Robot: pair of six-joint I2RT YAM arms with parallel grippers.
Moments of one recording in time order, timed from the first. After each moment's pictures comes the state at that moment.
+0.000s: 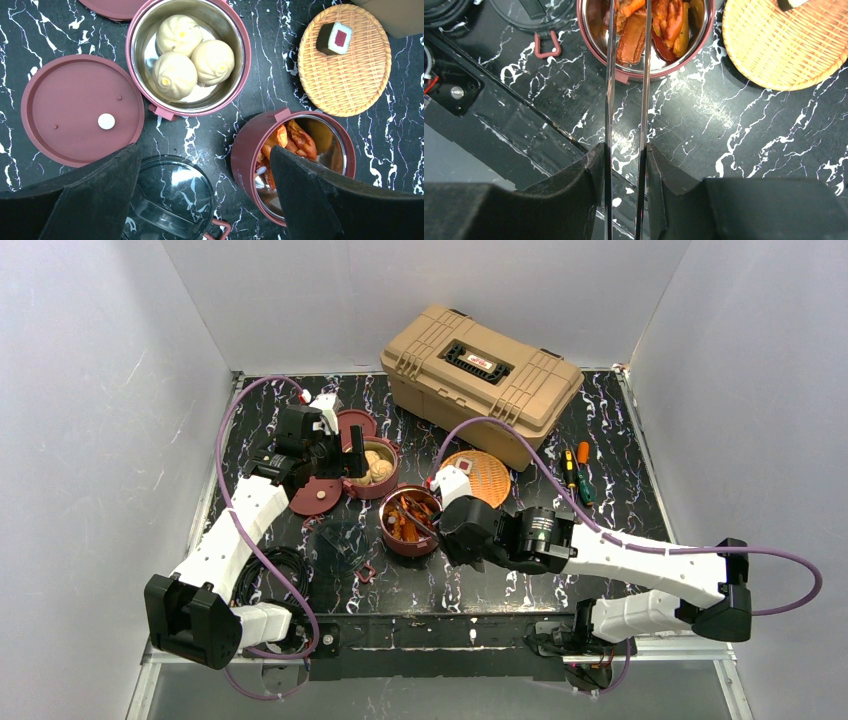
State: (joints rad) left arm -0.30 1.24 1.09 -0.61 0.07 -0.25; right arm 1.33 1.21 1.18 -0.80 0.39 0.49
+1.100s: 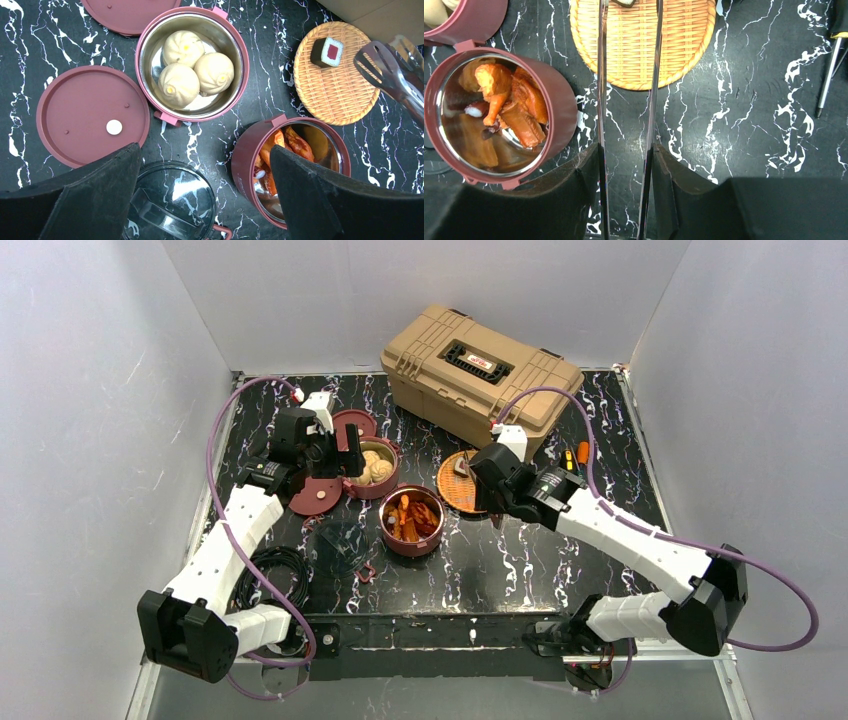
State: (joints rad) left arm -0.30 1.17 1.07 -0.58 0.03 -0.25; right arm 0.91 1.25 1.14 -0.83 0.45 0.71
